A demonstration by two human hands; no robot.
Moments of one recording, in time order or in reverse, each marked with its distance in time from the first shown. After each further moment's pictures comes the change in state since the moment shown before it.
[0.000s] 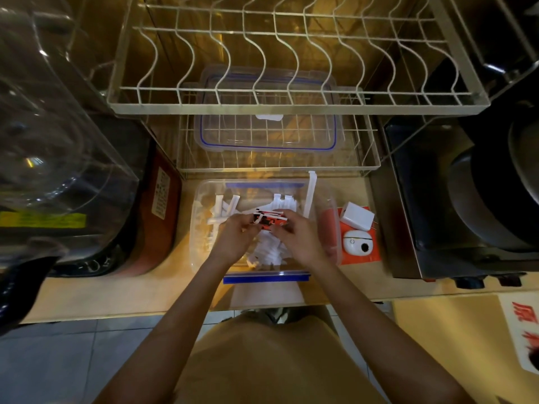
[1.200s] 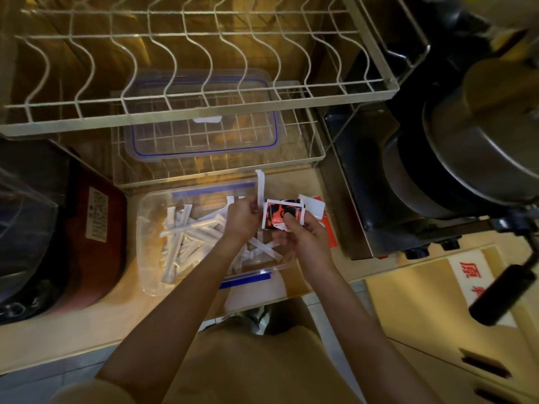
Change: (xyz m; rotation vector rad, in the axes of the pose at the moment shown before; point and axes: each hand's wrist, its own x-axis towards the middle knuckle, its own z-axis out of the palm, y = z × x) left_hand 0.044 0.058 0.070 0.121 -0.069 0.044; right_hand -0.048 0.005 -0.061 0.750 0.350 0.298
